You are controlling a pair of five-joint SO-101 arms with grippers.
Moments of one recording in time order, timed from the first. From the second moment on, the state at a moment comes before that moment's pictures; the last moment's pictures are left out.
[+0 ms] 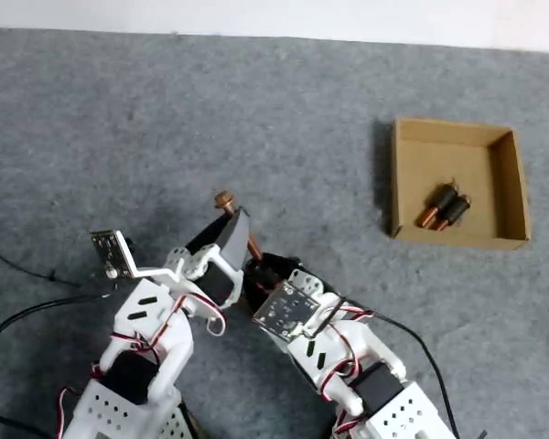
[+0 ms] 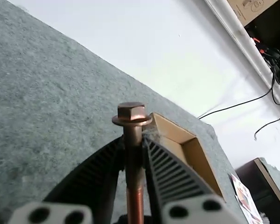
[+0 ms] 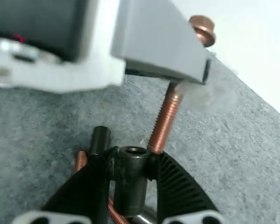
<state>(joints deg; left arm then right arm) 21.4 -103.2 96.1 21.2 48.4 -43.2 -95.2 96.0 24.5 26.2</state>
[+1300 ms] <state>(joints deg) 30.2 -103.7 96.1 33.9 45.7 -40.4 -95.2 96.0 24.9 16.1</state>
